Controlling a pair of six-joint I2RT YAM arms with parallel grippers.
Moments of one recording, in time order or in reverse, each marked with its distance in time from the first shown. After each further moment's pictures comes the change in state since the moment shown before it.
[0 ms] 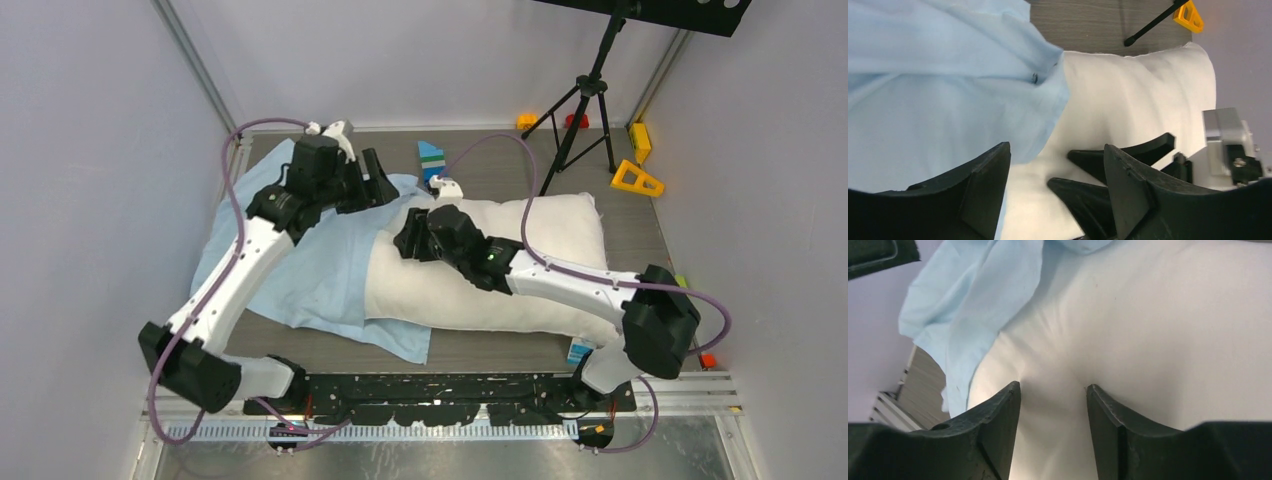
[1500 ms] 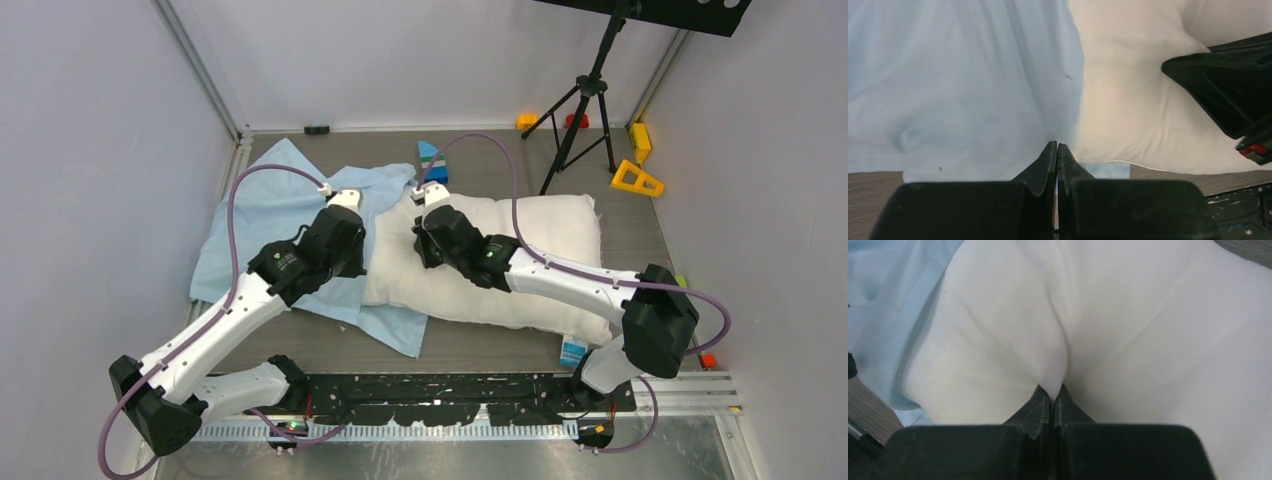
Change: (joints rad) left arm -0.281 -0.297 -0.340 -0.204 -0.456 0.080; right arm 0.016 -0.013 0.021 -0.163 0.029 -0.350
